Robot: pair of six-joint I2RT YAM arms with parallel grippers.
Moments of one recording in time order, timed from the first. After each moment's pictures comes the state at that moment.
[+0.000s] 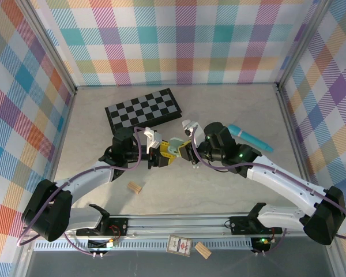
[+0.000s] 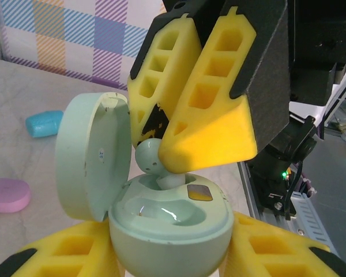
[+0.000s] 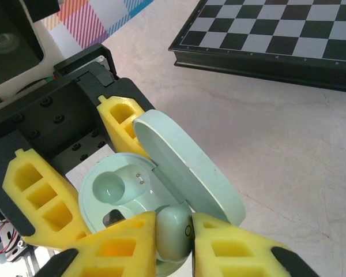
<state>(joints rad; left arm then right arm) -0.50 1.25 0.60 0.42 0.98 0.00 0.83 1.15 0.96 -0.36 -0.23 0.19</state>
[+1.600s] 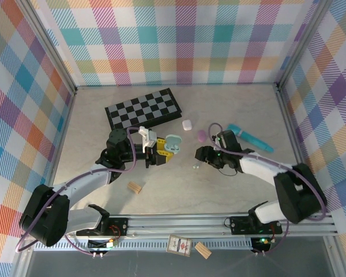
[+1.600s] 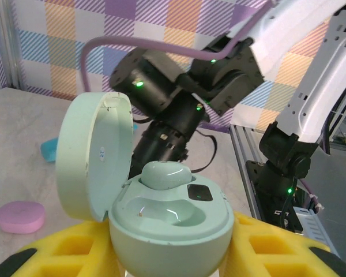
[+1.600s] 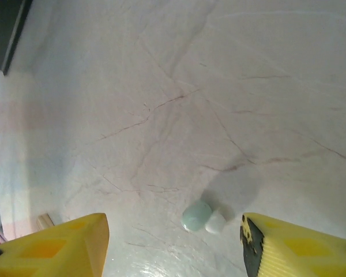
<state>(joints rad) -0.47 1.20 0.56 0.54 0.98 -0.06 0.46 1.48 0.68 -0.11 -0.44 0.72</state>
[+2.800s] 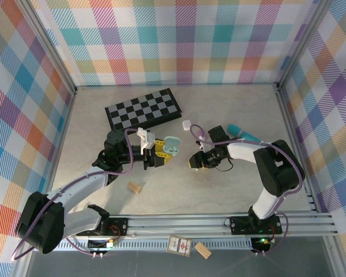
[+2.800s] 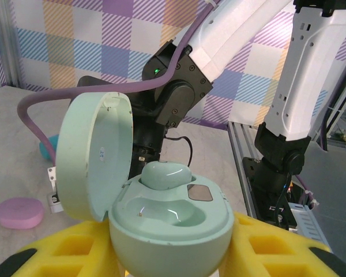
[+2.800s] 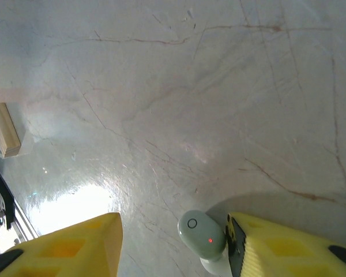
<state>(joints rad) -0.47 1.14 0.56 0.45 0.98 -0.03 0.46 1.70 0.83 -0.34 -0.65 0.25</state>
